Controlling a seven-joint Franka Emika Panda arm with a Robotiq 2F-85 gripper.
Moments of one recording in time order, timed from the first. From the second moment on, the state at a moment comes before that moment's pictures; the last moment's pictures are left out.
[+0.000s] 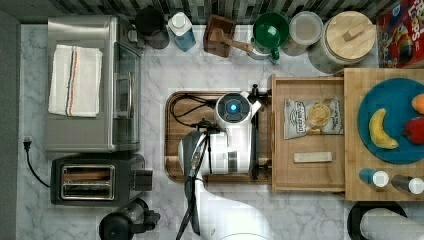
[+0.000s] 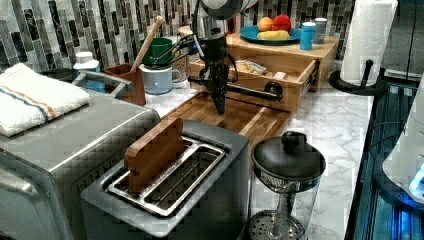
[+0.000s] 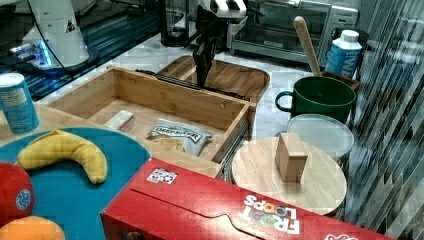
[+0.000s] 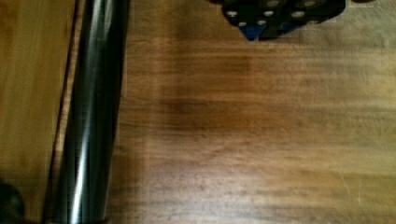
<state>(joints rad) -0.03 0.26 0.02 -2.27 -0.06 0.81 -0.82</state>
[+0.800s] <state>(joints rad) -0.12 0.26 -0.02 -2.25 -0.06 0.90 -0.98</state>
